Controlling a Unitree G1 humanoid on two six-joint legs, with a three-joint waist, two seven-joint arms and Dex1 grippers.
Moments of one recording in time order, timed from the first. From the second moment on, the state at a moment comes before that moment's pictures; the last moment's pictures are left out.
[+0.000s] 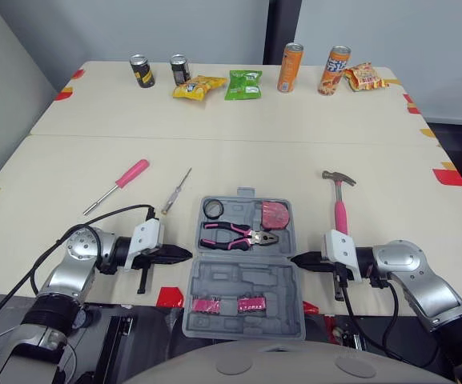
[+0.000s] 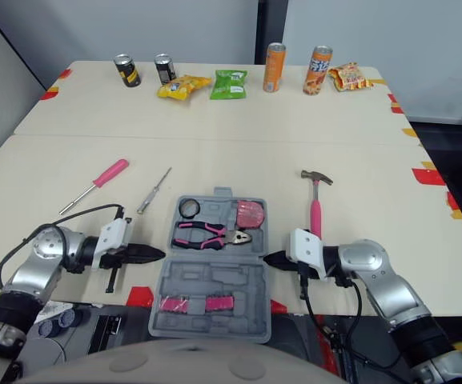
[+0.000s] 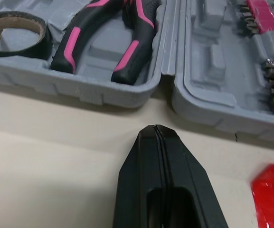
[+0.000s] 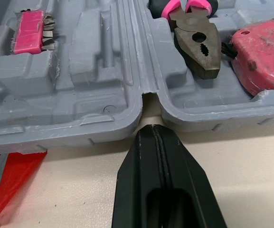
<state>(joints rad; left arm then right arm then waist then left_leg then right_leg) -0.10 0.65 -0.13 0.36 -0.23 -0.26 -1.42 0.05 -0.67 0.22 -0.01 0.15 -0.10 1.15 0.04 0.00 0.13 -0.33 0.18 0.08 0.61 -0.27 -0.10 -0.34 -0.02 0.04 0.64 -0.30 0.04</state>
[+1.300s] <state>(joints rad) -0.16 0.62 -0.15 0.31 -0.18 -0.16 -1.30 -0.01 -0.63 0.24 0.04 0.12 -0.11 1.10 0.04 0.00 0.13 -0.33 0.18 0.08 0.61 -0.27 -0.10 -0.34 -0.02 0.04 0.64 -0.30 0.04</state>
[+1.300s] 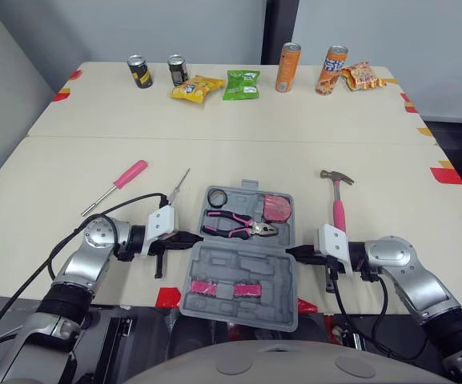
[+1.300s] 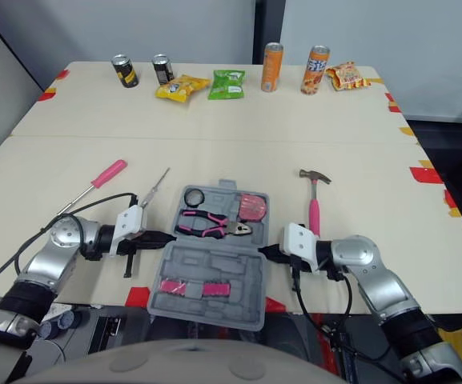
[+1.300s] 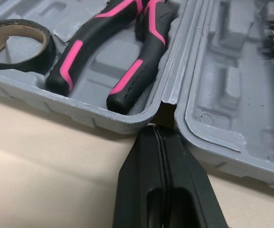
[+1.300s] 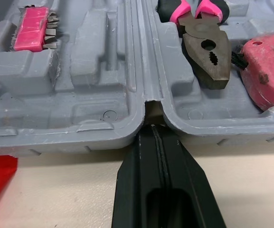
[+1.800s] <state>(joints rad) -0.21 0.59 -0.16 0.37 -0.14 -0.19 -1.26 -0.05 -0.61 0.23 0.10 0.10 -0.14 1.04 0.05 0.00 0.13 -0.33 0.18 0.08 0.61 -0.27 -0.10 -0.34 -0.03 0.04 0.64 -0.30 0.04</state>
